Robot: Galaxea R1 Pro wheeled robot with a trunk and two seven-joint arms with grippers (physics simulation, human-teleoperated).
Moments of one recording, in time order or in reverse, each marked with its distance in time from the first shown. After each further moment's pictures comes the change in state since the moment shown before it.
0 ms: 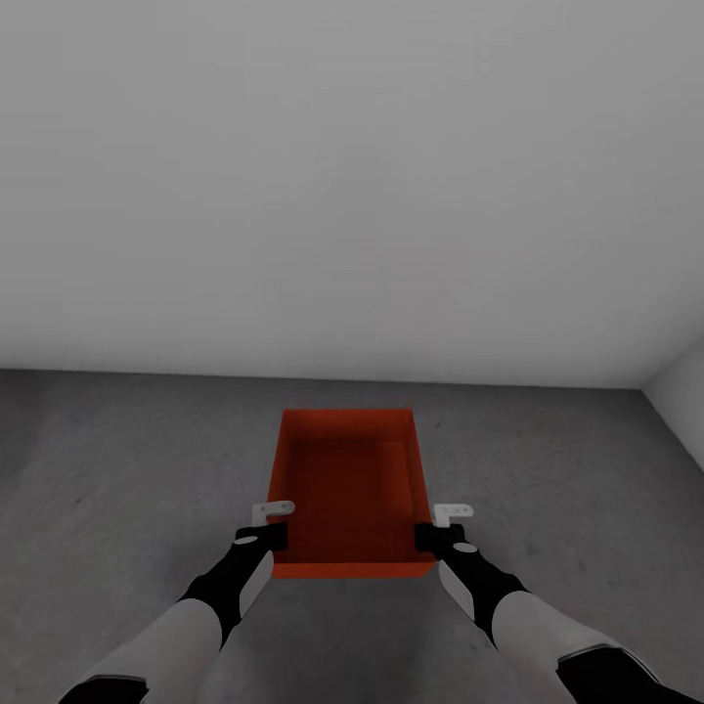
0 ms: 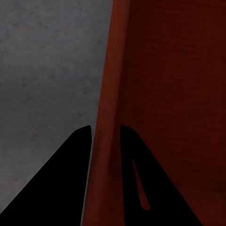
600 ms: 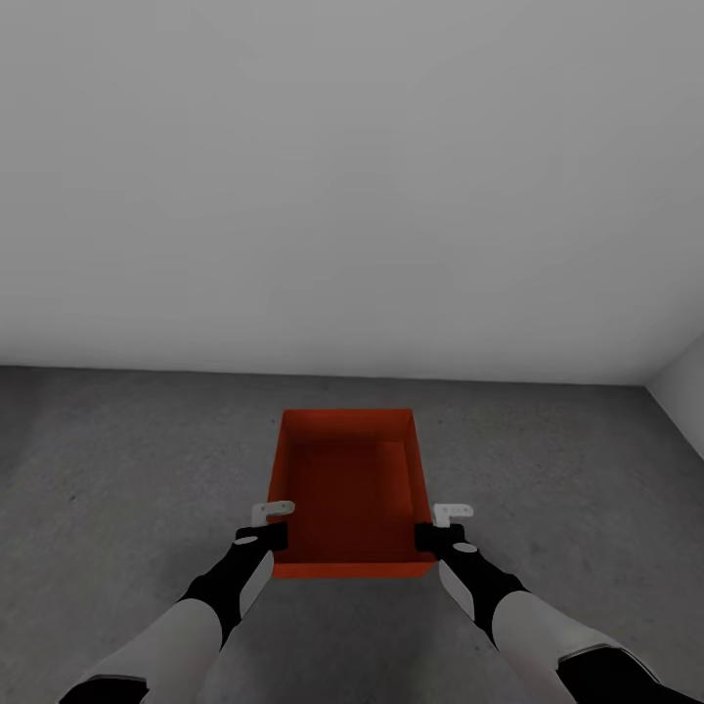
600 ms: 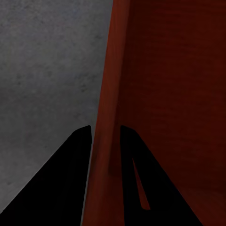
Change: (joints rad) left arm 0.000 0.000 0.000 0.000 0.000 0.000 0.001; right arm 0.000 -0.001 0.000 0.000 0.000 0.000 0.001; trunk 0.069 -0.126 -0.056
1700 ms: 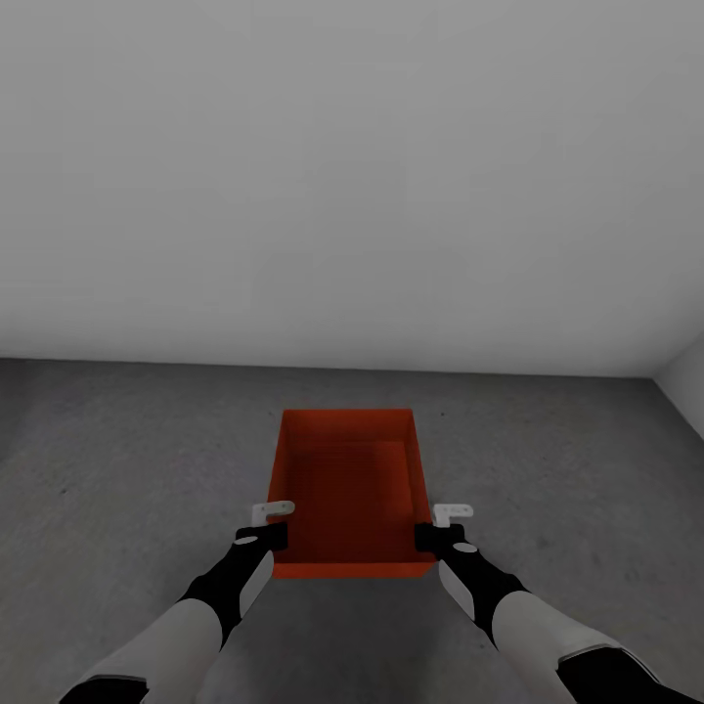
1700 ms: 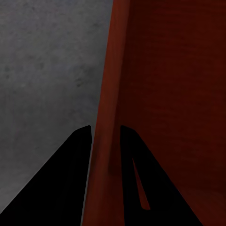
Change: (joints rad) left arm 0.000 0.000 0.000 0.000 0.000 0.000 0.000; right arm 0.000 0.000 0.000 0.000 0.000 0.000 0.000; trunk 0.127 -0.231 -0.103
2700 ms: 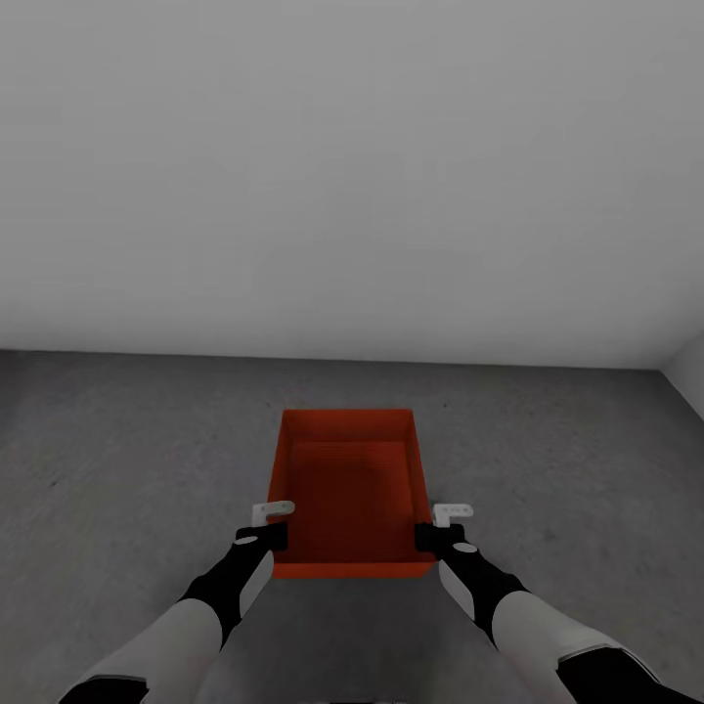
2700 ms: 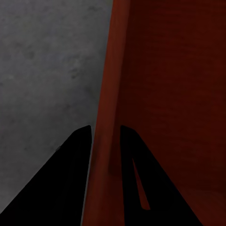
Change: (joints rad) left arm 0.000 0.000 0.000 0.000 0.000 0.000 0.000; right arm 0.000 0.000 0.000 0.000 0.000 0.000 0.000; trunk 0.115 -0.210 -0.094
